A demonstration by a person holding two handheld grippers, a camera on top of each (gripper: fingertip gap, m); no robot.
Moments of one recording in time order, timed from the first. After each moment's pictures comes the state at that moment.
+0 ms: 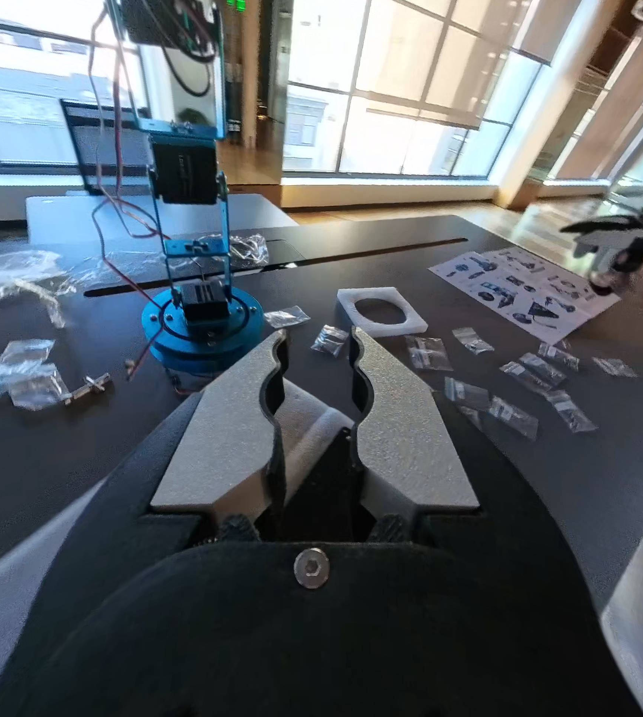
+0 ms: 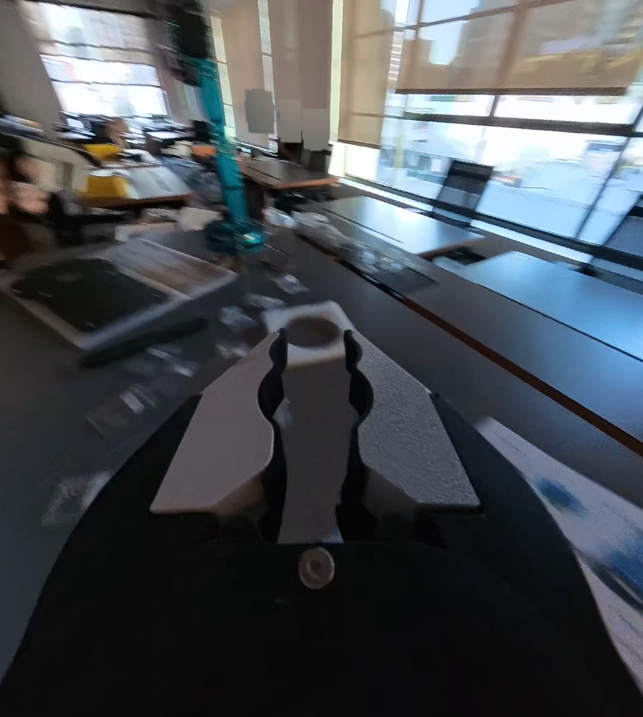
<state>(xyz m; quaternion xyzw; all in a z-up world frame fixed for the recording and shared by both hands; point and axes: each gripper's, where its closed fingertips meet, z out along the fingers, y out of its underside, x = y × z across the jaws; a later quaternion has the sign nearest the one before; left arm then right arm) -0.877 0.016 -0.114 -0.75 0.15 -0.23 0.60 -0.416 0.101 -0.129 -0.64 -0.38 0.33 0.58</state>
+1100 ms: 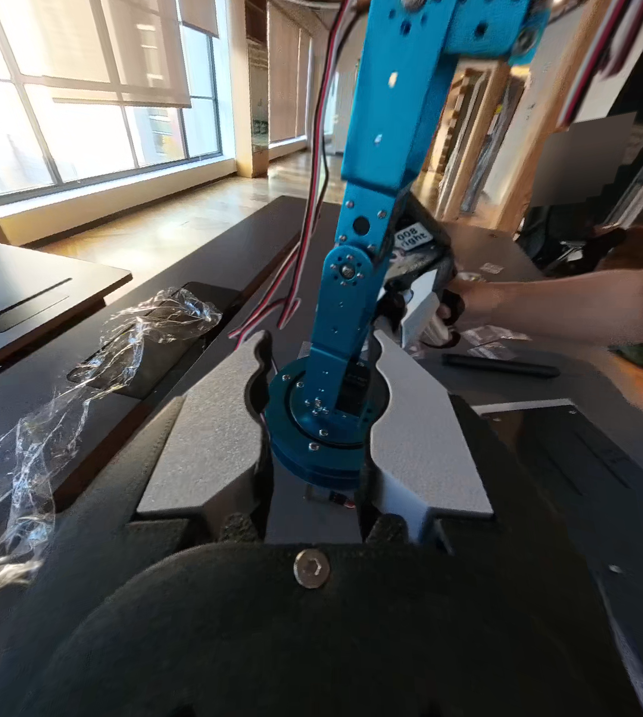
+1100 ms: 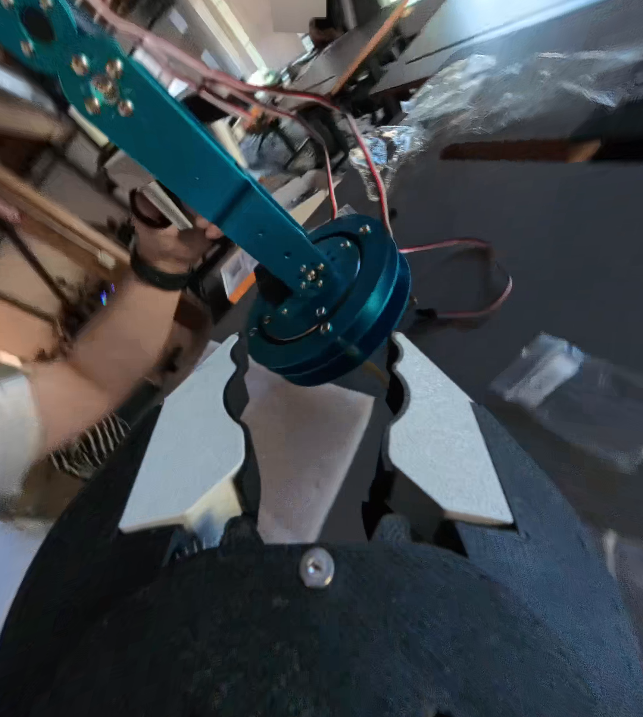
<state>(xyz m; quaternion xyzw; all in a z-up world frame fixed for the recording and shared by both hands) -0.937 0.208 -0.133 -0.61 0.43 -0.43 0.50 -0.849 0.186 -0.223 -0.77 -0.23 0.50 0.33</state>
